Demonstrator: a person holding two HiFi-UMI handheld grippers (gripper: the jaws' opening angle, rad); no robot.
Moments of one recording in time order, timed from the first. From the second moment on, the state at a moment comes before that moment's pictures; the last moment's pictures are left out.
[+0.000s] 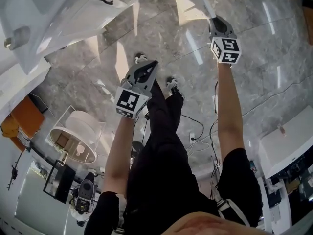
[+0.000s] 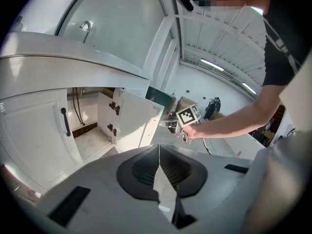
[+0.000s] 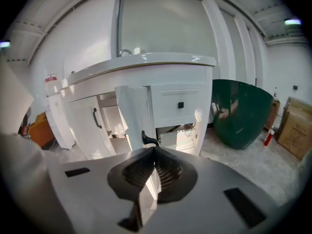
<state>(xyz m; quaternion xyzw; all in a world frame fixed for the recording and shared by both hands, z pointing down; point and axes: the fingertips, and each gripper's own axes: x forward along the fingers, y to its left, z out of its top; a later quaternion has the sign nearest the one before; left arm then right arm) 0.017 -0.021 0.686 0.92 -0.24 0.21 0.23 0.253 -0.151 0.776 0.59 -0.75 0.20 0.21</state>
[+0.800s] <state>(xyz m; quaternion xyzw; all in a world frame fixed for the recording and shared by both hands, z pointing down) 0.009 -0.023 0.621 0.92 -0.24 0.23 0.21 0.147 -0.048 0.691 0.48 -0.81 0.27 0.23</state>
